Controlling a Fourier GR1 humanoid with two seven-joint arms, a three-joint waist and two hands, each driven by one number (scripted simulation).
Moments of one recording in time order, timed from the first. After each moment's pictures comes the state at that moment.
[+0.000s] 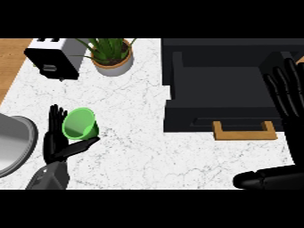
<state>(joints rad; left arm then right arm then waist) -0.33 0.13 0.27 -0.55 0.25 0.00 -0.85 -0.10 -0.08 -0.04 -2.09 -0.14 0.12 0.18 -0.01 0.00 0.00</state>
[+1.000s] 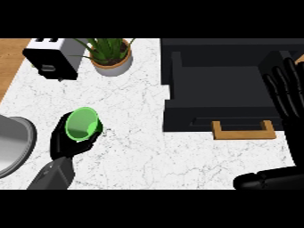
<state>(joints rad) -0.44 0.14 0.29 -0.32 0.29 -0.23 -0.97 -0.11 -0.08 -0.03 -2.10 -0.15 0.12 0.21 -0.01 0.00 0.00</state>
